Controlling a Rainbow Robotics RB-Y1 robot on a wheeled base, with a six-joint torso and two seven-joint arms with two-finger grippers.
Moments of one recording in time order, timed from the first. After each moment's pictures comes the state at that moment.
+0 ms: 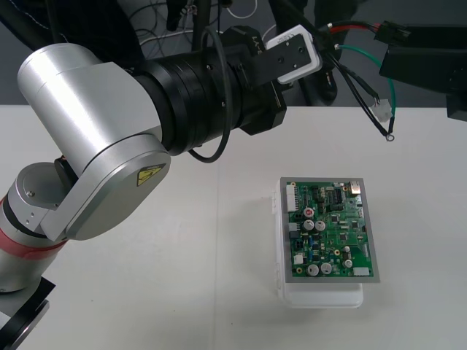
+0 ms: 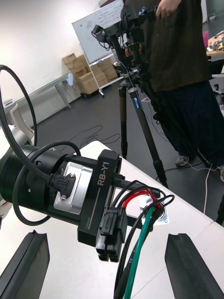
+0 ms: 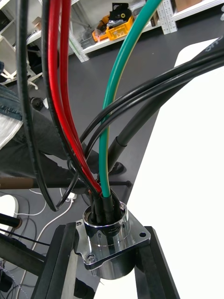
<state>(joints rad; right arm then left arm) -0.10 -1.09 -0.28 -2.31 1.07 -0.75 -1.16 -0.65 0.42 -0.47 -2.23 -2.68 -1.09 1.12</state>
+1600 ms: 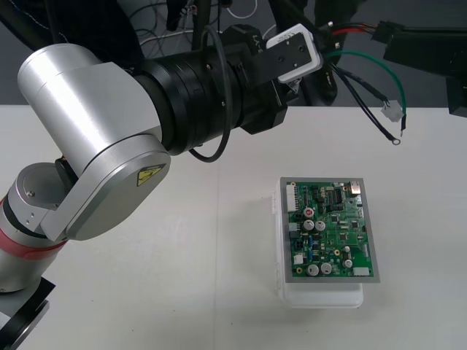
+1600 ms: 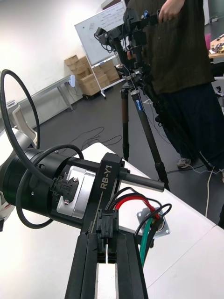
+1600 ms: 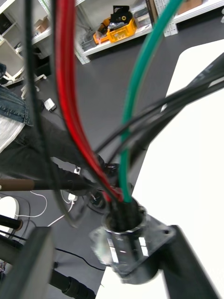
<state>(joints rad) -0.11 -1.09 -0.28 -2.31 1.06 -0.75 -1.16 -0.65 0.42 -0.47 -2.23 -2.68 -1.07 1.12</state>
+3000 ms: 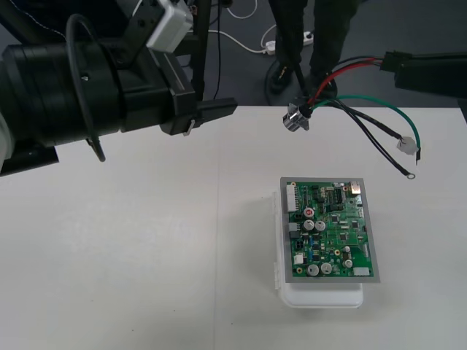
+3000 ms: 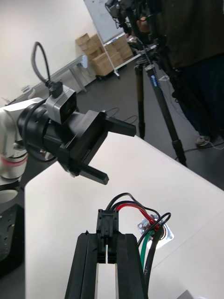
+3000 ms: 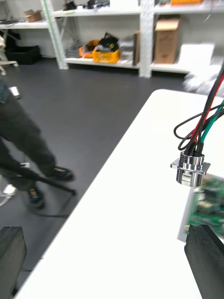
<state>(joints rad) -0.09 -1.09 -0.34 -2.27 0.96 -0.92 -1.15 -0.45 0.61 -0.08 -2.29 -1.98 -1.06 1.12</state>
